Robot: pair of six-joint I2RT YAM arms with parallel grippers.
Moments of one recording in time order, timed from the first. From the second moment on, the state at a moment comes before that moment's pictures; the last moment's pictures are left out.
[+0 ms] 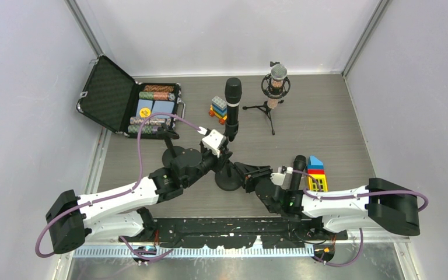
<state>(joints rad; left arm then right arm) -1.03 1.05 0.63 0.23 -0.26 -0.15 1.27 1.15 0.31 0.46 0.80 2.09</state>
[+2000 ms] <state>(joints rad) -1.02 1.05 0.66 0.22 -0.30 -0.16 1.17 1.16 0.34 0.74 0.64 0.80</state>
